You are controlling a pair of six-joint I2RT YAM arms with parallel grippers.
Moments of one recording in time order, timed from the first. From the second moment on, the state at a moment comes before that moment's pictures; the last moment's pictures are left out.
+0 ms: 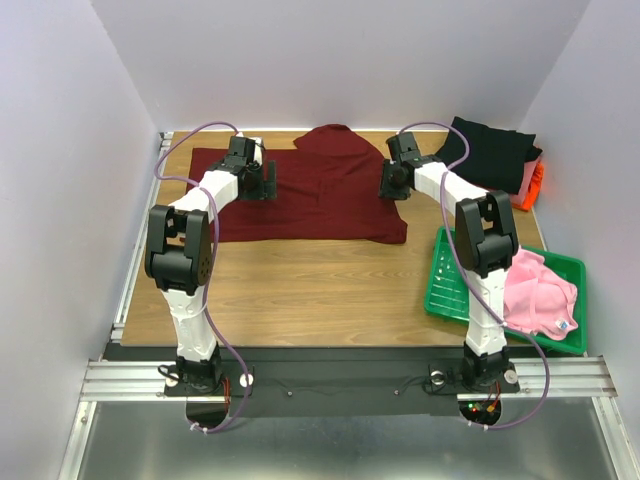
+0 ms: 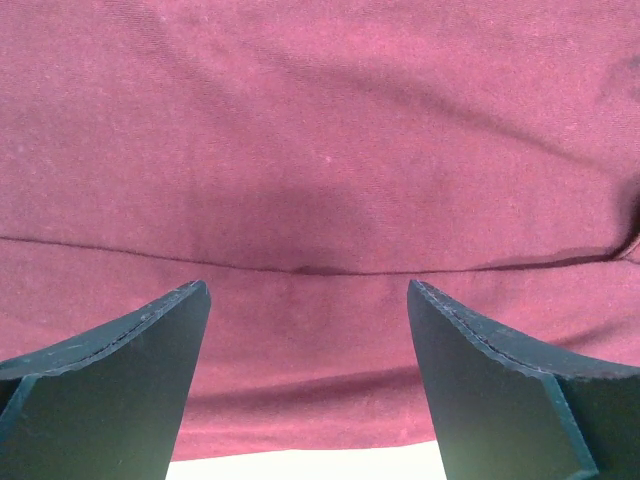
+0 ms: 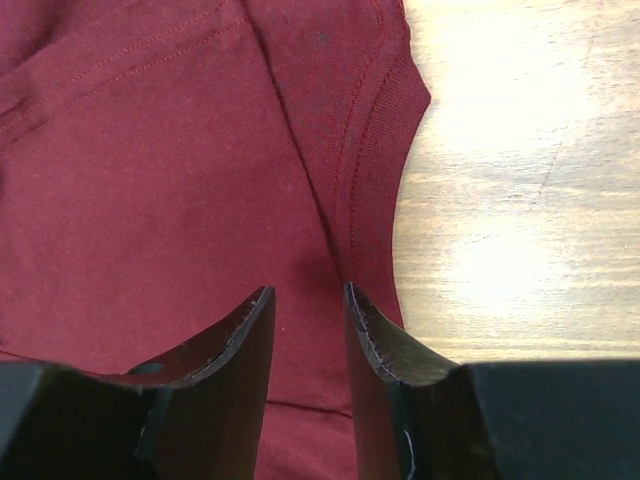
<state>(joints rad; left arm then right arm) -0.19 1.96 1.47 -0.40 -0.02 -0.16 0.30 2.16 1.72 -0.51 0.09 0.41</state>
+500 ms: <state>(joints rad) -0.19 1.96 1.47 -0.40 -0.02 -0.16 0.30 2.19 1.72 -0.51 0.09 0.41</state>
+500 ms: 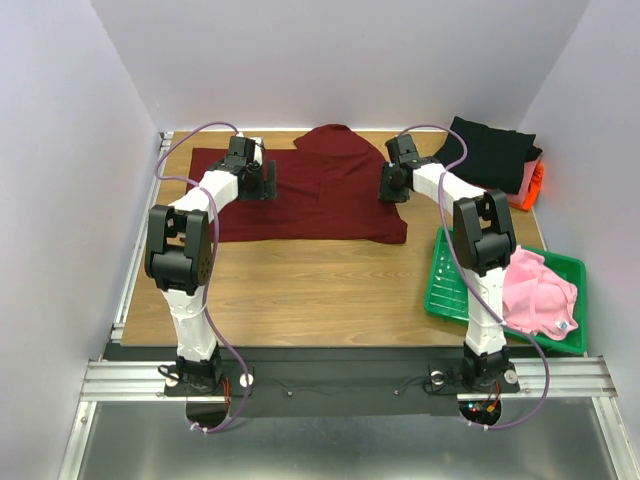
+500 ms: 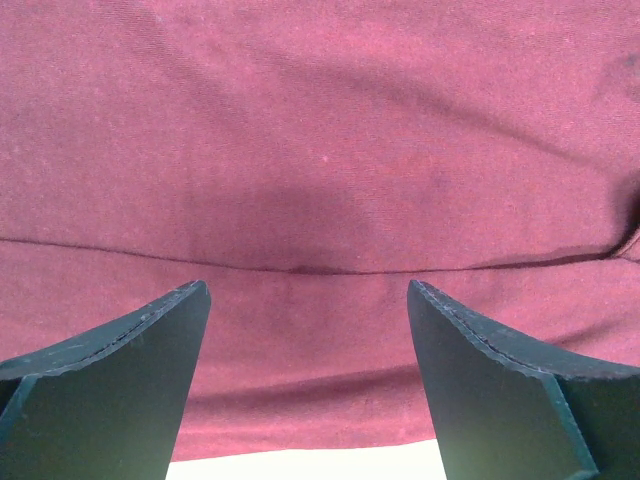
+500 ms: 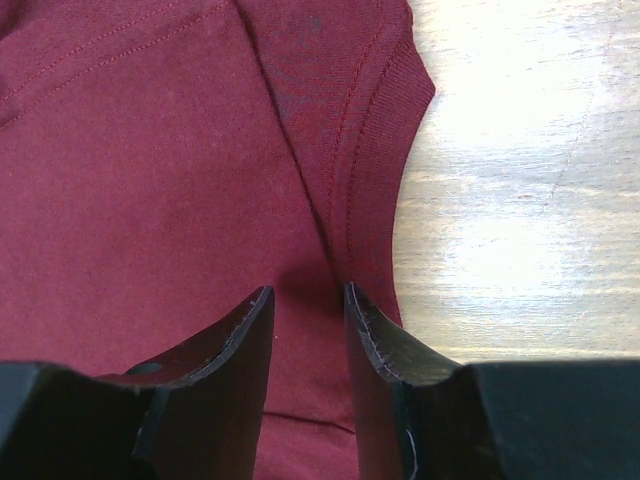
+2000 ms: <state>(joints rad) -0.30 2.00 1.47 -0.40 -0.05 -0.07 0.30 2.20 1.70 -0.49 0.09 0.42</state>
